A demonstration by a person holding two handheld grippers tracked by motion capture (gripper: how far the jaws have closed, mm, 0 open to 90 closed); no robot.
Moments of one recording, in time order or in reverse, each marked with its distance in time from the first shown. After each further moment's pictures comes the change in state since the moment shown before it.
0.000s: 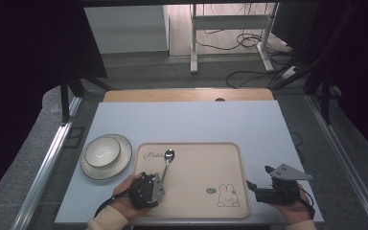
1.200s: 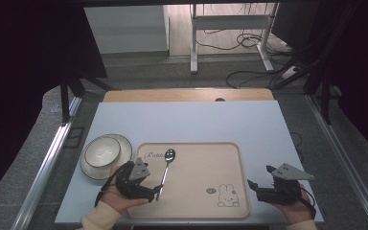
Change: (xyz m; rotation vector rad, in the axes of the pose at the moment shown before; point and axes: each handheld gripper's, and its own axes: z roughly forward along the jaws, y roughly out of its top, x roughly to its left) left arm 0.040 -0.014 -0.027 -0.206 -0.116 -0.348; right arm -0.002 0.000 -0.002 -0.005 -0.007 0.008
